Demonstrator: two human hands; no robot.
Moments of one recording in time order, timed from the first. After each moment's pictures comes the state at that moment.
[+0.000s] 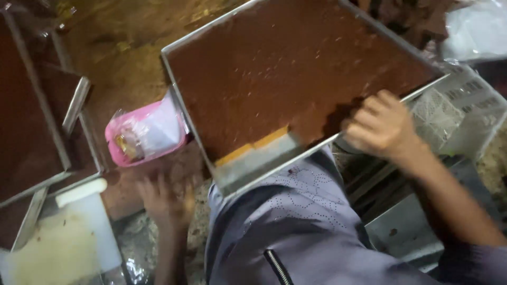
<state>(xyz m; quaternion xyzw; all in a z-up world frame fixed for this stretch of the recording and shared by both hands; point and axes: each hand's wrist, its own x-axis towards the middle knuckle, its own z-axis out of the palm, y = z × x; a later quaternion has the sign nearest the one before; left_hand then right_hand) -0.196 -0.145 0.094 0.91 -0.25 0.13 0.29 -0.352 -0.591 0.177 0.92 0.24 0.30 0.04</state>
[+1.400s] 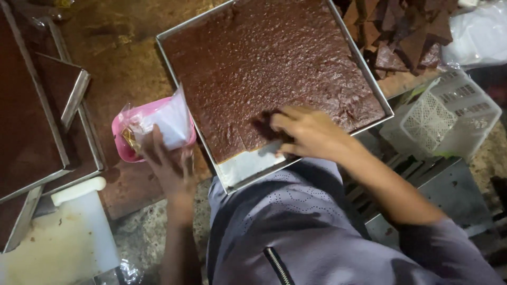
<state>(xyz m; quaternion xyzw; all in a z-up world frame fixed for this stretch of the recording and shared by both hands) -0.132 -0.167 0.058 0.87 -0.27 0.23 0.35 -0.273 -0.491 0.161 0.98 0.07 -0.09 -0.17</state>
